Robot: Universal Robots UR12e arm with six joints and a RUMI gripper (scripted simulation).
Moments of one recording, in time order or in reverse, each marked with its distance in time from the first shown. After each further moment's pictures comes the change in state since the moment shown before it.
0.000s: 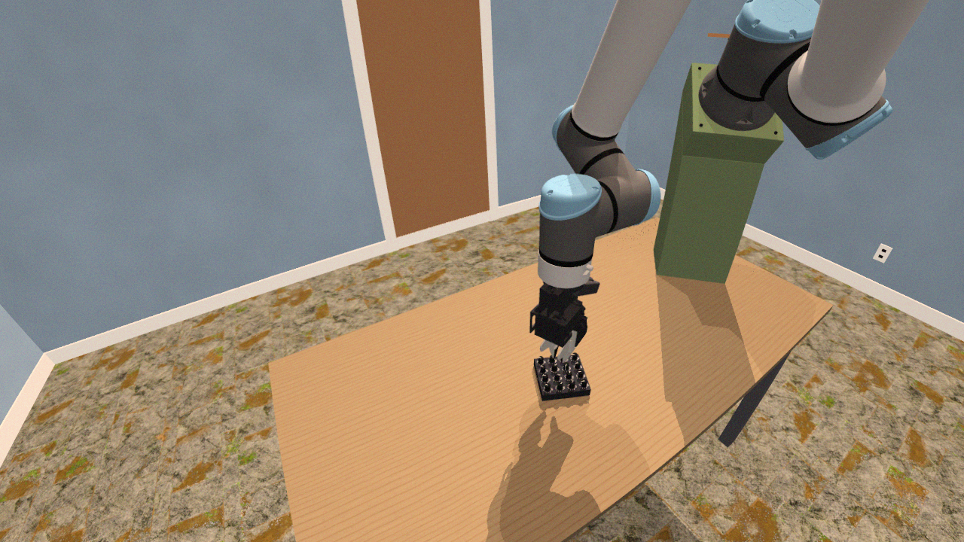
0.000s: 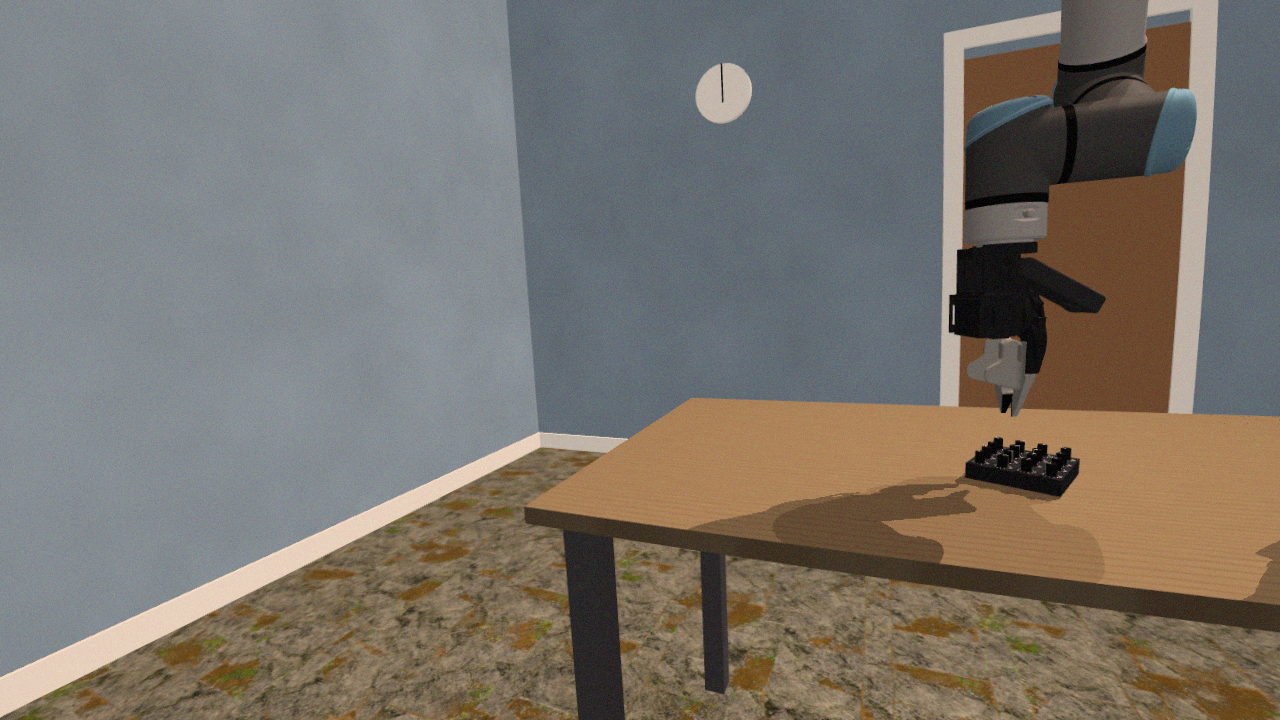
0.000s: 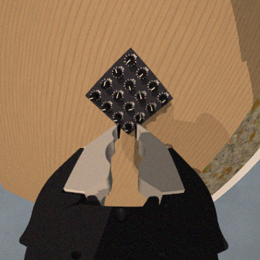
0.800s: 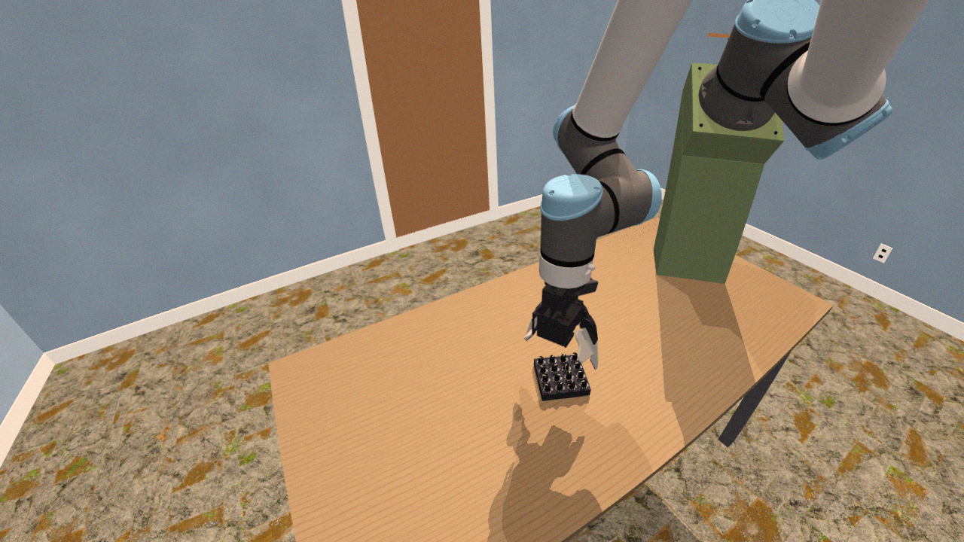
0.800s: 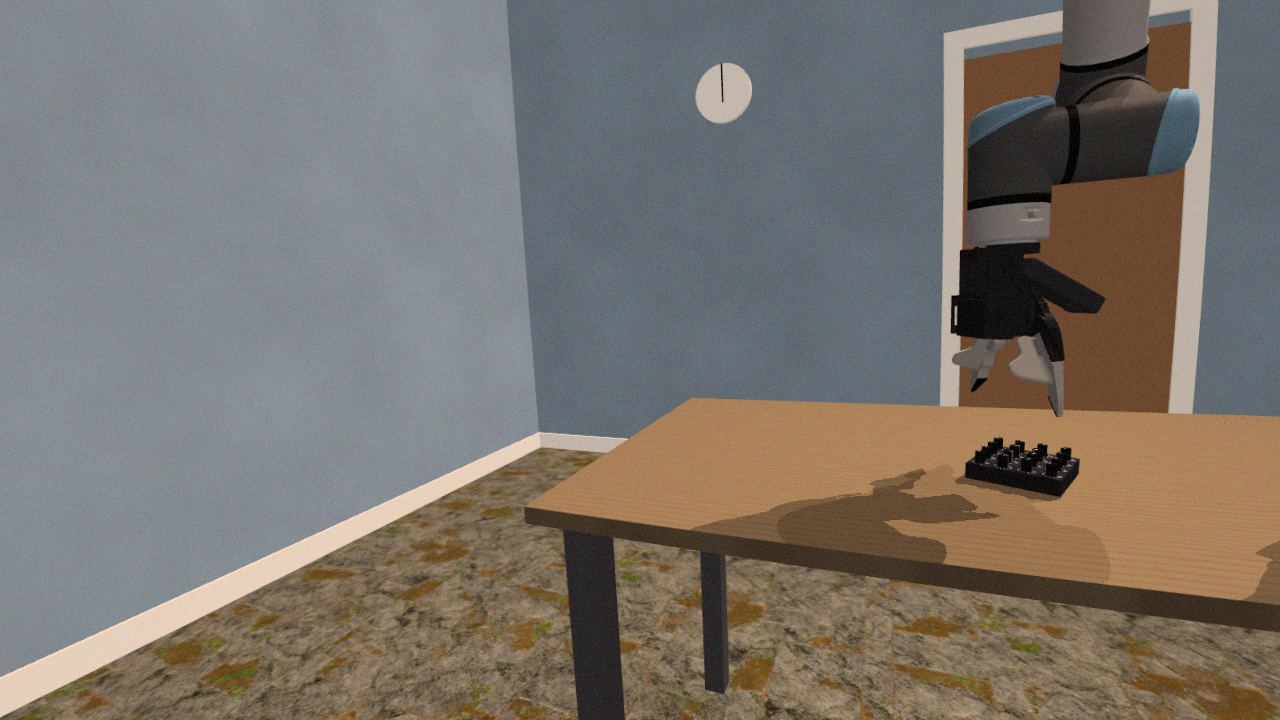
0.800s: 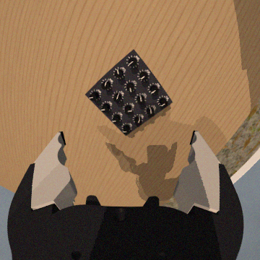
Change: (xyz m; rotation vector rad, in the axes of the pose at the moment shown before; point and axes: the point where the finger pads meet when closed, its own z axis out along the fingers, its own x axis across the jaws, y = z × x) arm 0.001 -0.002 0.001 0.000 0.001 -0.059
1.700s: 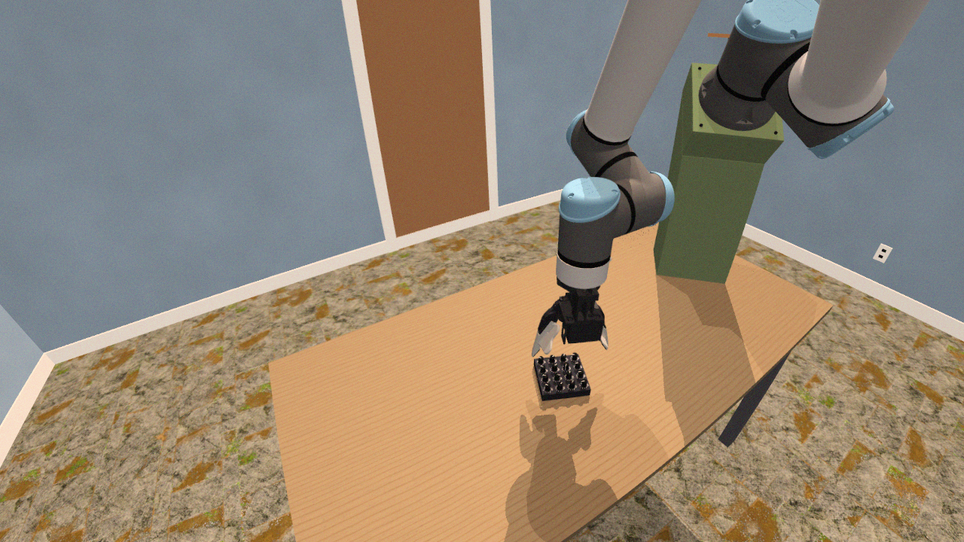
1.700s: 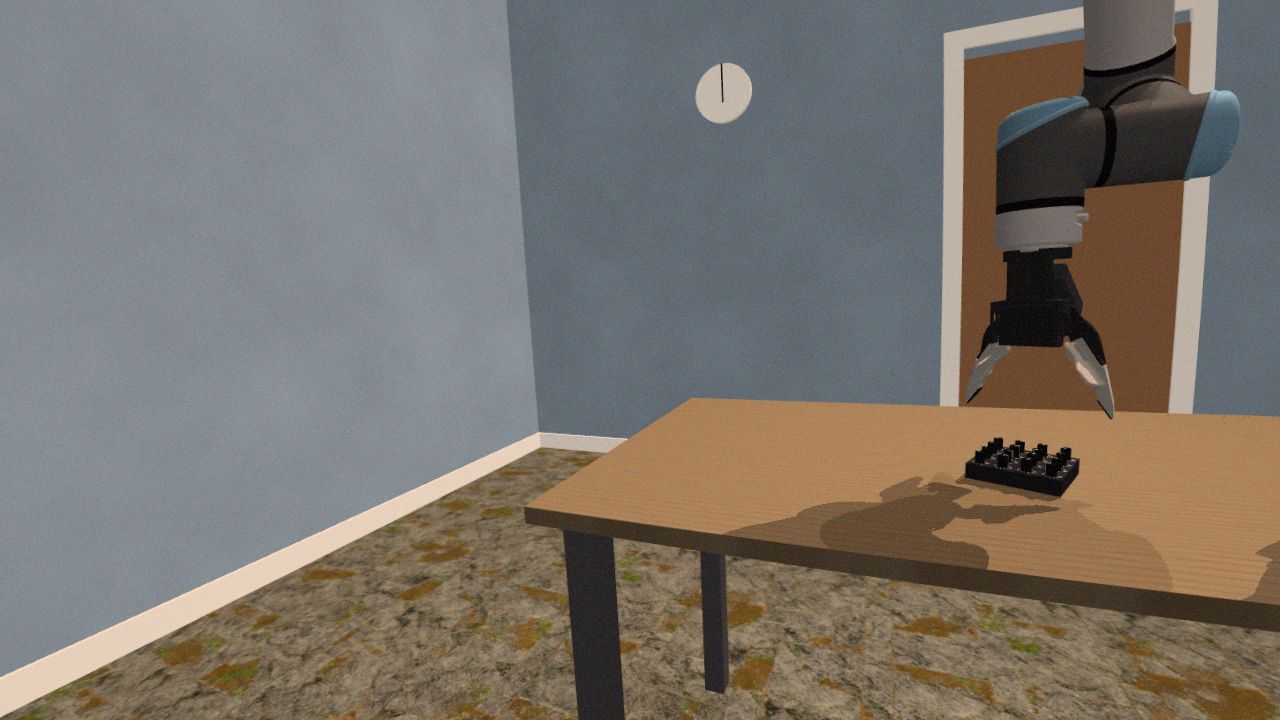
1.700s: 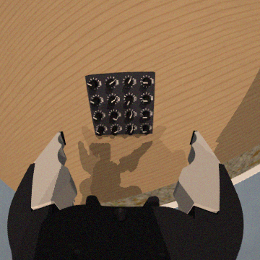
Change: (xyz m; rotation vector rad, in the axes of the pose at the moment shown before) arm 0.012 -0.021 0.009 -0.001 0.004 -0.659
